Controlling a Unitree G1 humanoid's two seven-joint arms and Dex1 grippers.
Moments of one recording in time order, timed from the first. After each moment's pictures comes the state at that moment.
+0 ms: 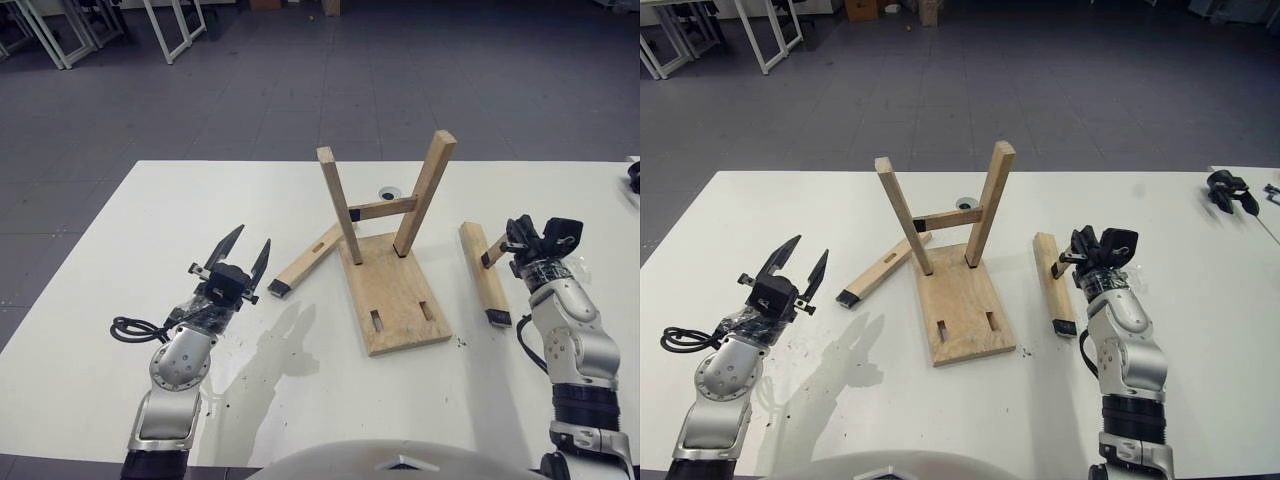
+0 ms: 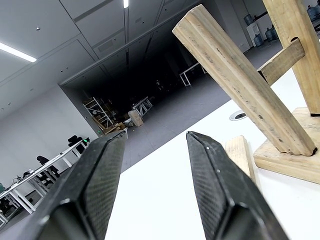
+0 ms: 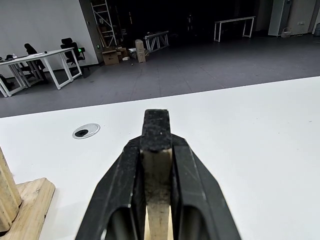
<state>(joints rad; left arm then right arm) 0.24 0.37 0.06 -0.29 0.10 -0.28 -0.26 -0.11 -0.34 -0.22 -0.07 0.42 0.35 0.13</state>
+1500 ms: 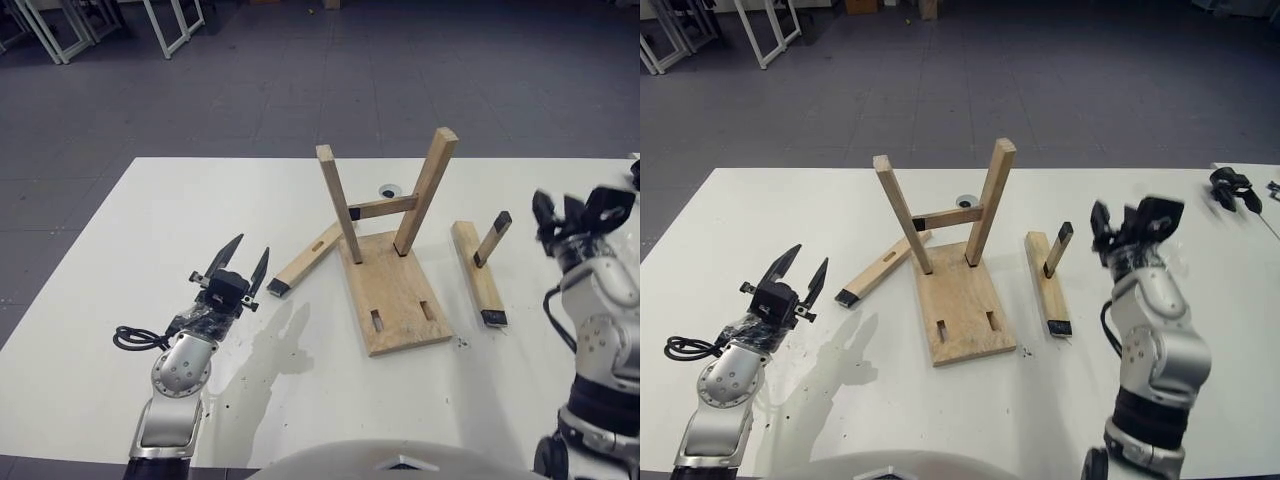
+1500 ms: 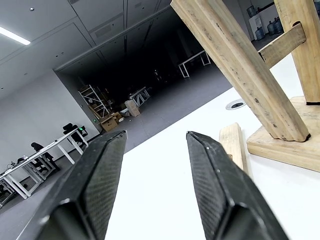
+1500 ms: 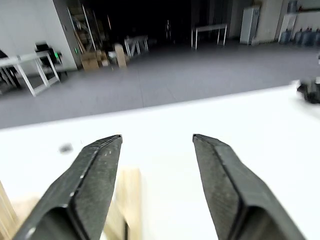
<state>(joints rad) 0.29 0.36 0.06 -0.28 0.09 -0.27 -0.26 -0.02 -0.30 -0.37 -0.40 0.39 0.67 0.05</state>
